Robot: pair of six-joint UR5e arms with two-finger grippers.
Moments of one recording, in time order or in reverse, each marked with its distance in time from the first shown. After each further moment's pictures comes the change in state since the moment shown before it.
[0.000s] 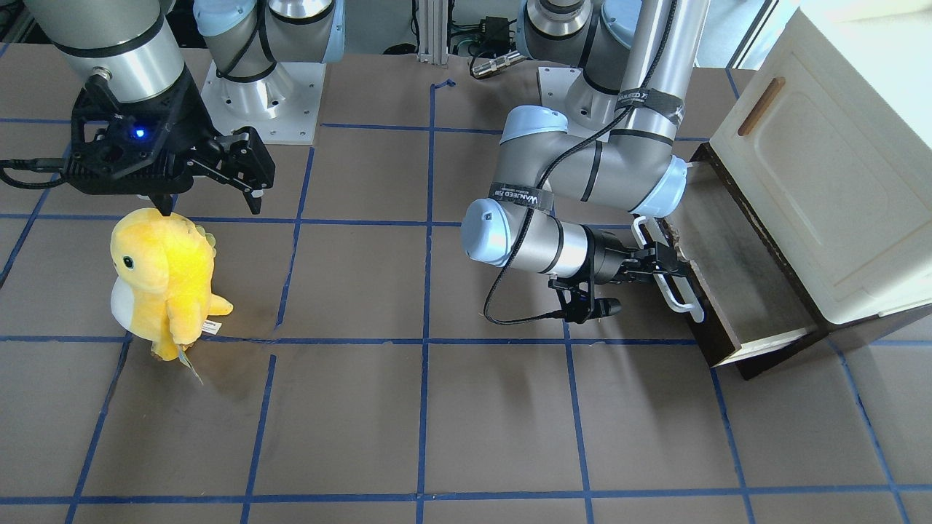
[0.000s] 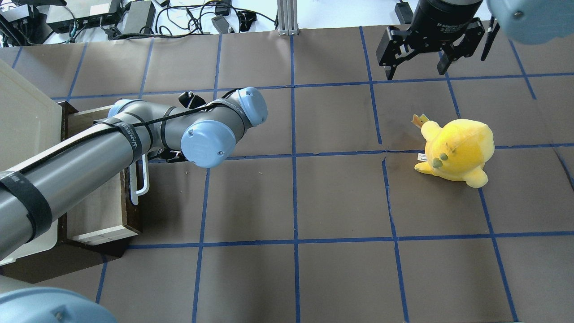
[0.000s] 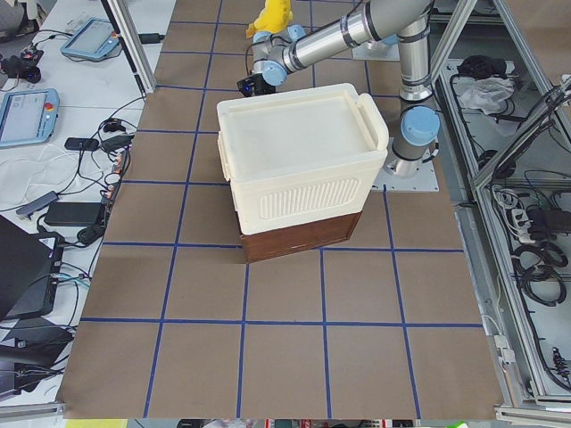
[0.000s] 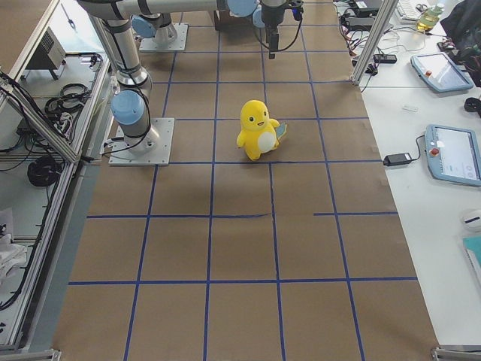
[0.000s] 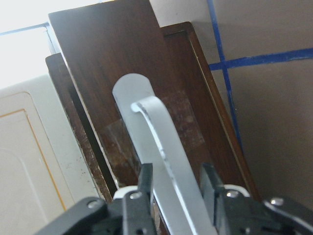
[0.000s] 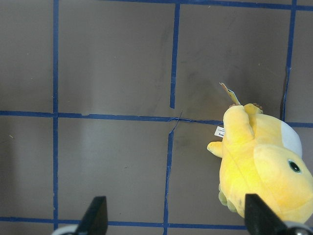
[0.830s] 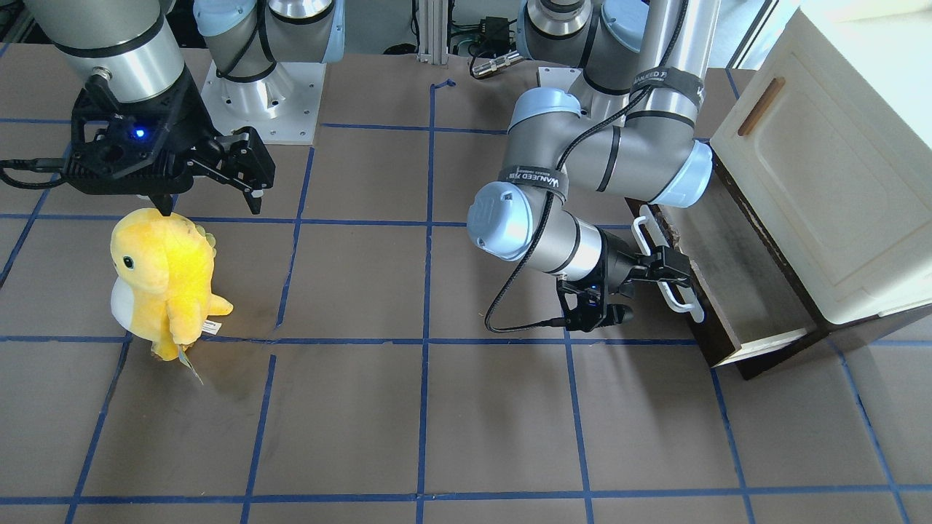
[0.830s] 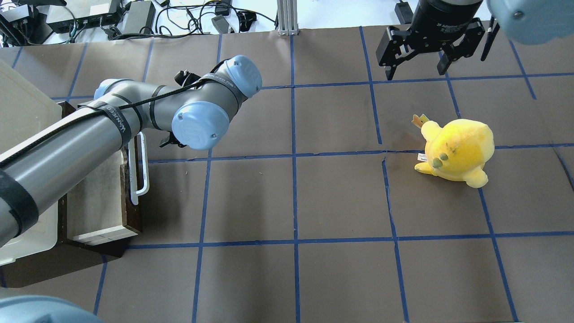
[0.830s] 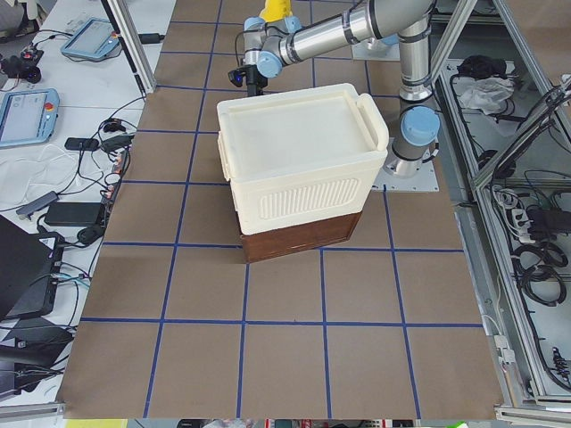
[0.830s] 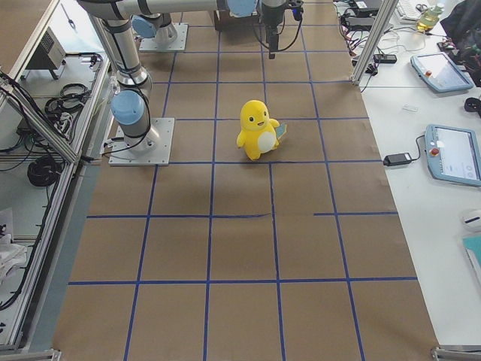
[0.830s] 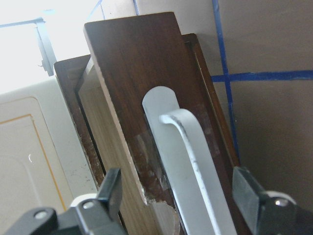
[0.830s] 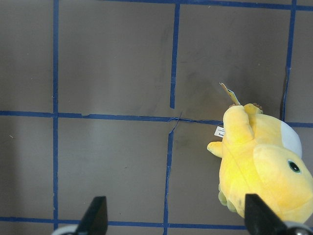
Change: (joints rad) left arm 0.015 0.039 0.125 0.096 -0.209 0.161; right arm 0.000 0.000 0.000 0.000 0.000 0.000
